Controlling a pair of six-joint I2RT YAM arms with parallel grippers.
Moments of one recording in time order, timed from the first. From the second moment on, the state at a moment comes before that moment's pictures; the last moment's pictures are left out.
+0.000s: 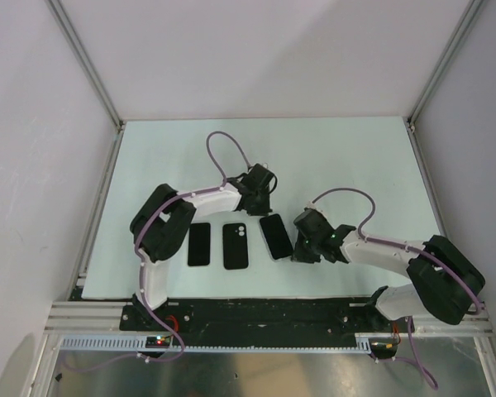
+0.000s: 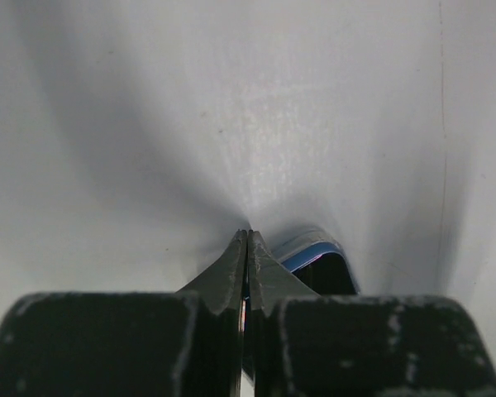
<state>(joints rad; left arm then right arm) -0.73 1.99 1.31 -0.32 -0.04 -0.68 0.81 1.37 0.61 -0.28 0.04 0.94</state>
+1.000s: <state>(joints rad) -0.88 1.57 0.97 -0.38 -0.16 -0.88 0.46 1.48 0.79 -0.33 -0.01 0.74</state>
